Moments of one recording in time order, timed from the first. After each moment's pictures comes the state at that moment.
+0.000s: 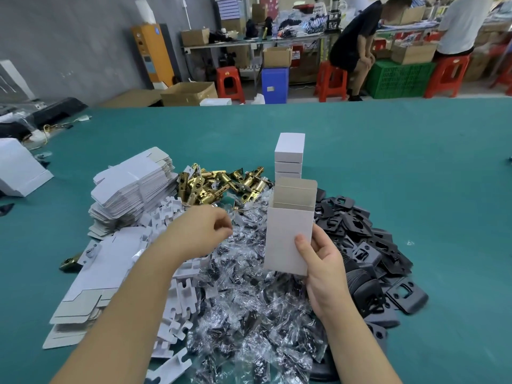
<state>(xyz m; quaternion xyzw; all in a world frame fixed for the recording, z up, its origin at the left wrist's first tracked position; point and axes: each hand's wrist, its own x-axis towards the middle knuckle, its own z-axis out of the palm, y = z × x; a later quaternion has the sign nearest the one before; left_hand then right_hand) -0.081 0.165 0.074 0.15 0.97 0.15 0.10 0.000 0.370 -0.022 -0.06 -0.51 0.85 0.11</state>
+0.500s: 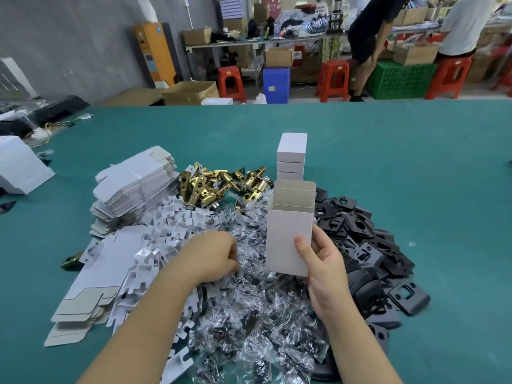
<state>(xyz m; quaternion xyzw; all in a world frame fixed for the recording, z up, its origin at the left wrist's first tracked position) -0.066 0.176 0.044 0.16 0.97 0.01 0.17 0.001 0.368 -0.020 -0.06 -0.53 0.84 0.10</state>
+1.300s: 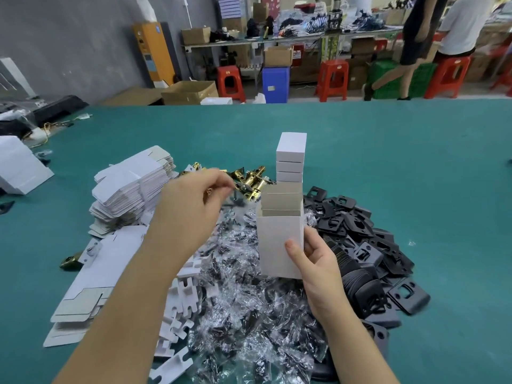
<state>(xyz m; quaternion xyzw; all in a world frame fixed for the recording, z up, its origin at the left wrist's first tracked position) -0.045 0.174 0.119 0.16 0.91 0.31 -0.20 0.002 0.365 -0.024 -0.03 -0.56 0.83 0.08</state>
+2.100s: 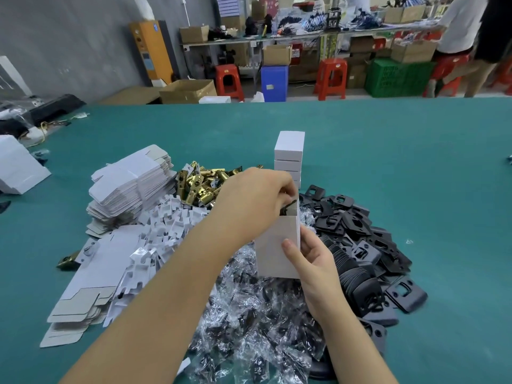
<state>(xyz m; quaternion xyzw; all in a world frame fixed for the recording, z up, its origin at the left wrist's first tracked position) -0.058 0.246 0.125 0.27 0.95 0.16 -0.09 0.001 0.365 -0.027 -0.01 -0.54 0.84 0.07</state>
